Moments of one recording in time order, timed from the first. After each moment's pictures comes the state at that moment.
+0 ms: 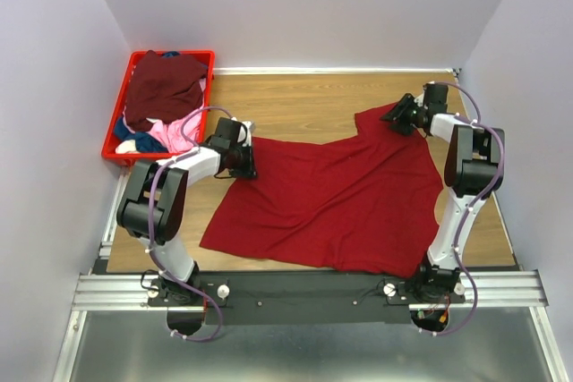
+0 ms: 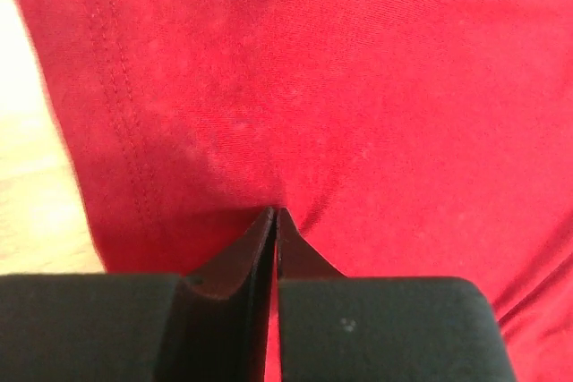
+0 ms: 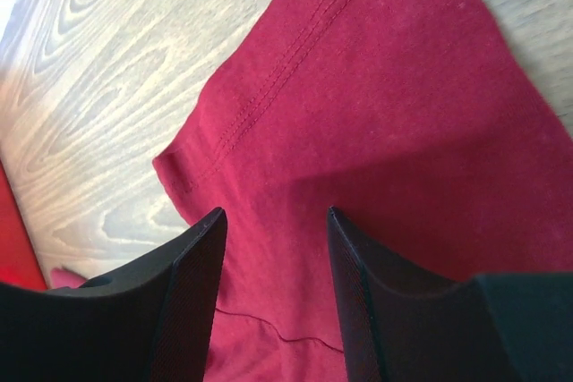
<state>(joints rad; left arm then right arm) -0.30 1.73 0.95 -0.22 0.28 -0.29 -0.11 2.13 1.40 -0.05 -0.40 0.59</state>
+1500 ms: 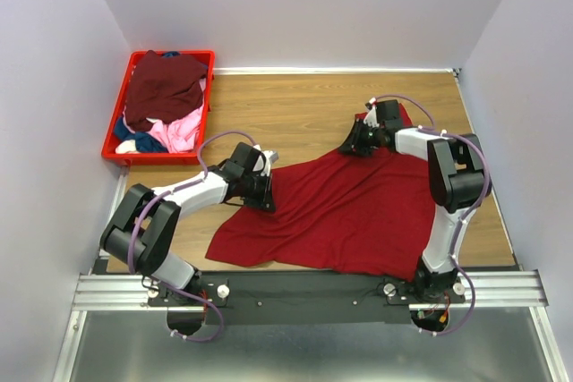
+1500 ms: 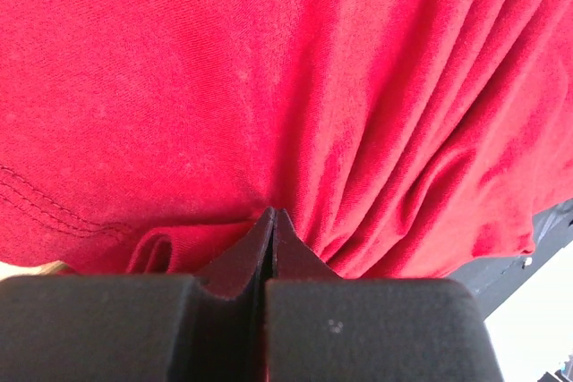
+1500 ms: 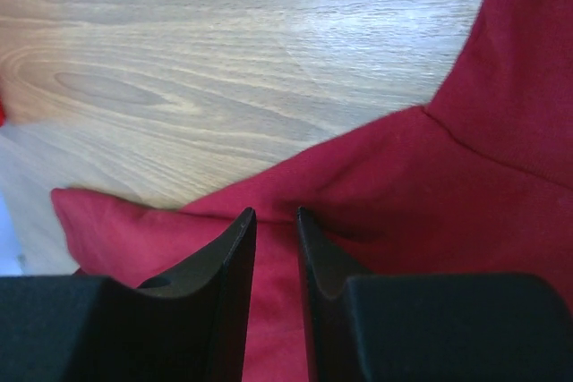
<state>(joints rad) -0.52 1.51 0.74 -0.27 0.41 -0.36 0.20 1.97 1.16 -0.07 -0.48 0.49</state>
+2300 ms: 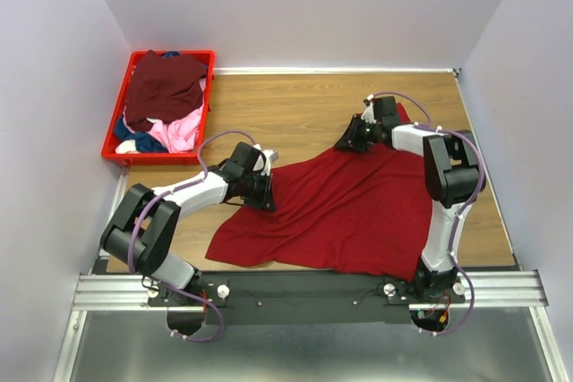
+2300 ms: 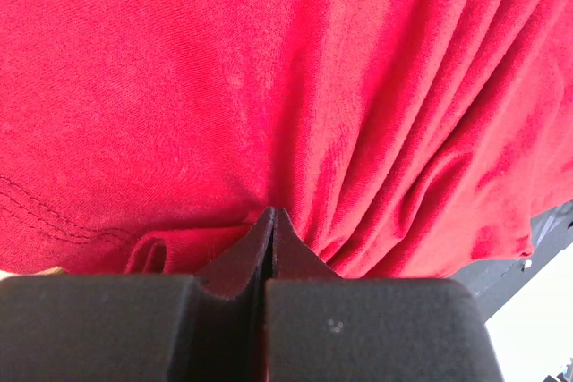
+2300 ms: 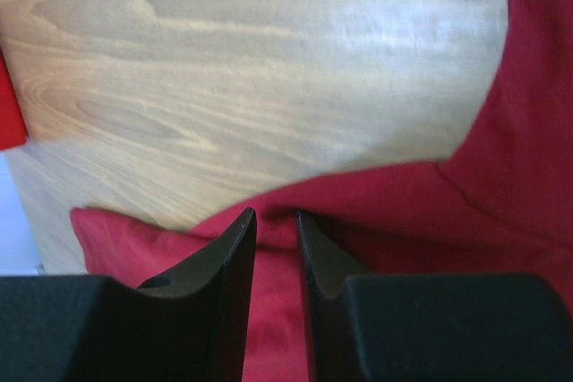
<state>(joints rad) -0.52 1.51 0.74 -0.26 0.41 -0.36 0.20 2.03 1.22 -0.06 -0.49 0.53</state>
